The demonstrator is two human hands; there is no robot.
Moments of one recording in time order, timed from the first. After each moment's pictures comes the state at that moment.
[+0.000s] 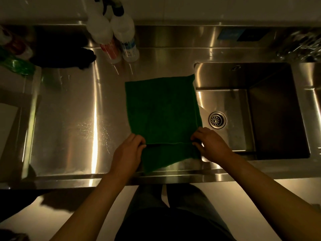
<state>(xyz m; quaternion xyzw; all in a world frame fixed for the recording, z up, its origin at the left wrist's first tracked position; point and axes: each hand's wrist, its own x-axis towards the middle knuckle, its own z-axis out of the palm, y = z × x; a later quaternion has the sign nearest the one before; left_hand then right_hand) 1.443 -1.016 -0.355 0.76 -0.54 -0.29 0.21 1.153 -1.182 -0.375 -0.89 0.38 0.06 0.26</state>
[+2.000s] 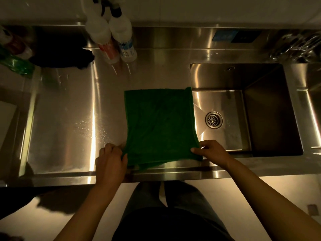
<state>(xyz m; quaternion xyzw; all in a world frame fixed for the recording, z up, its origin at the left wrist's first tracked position) 1.448 -0.968 -0.351 0.87 -0.44 -0.23 0.02 1.127 -1.156 -0.370 -0.58 0.59 0.06 0.56</state>
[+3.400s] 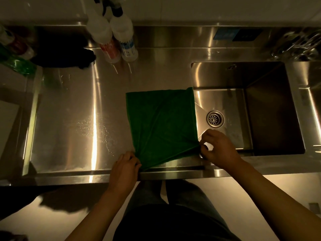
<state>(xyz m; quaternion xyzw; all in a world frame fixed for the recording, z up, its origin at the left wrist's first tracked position) 1.422 -0.950 -0.376 0.79 -0.53 -0.29 0.09 1.119 -1.157 -0.353 -0.86 0.41 -0.03 0.30</state>
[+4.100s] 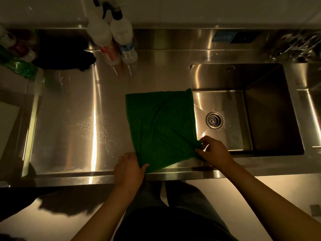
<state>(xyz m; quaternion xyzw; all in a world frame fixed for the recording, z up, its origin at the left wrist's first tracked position) 1.401 -0.971 -0.375 0.86 -0.42 -0.29 -0.04 1.122 -1.148 -0.380 -0.70 0.59 0.07 0.40</state>
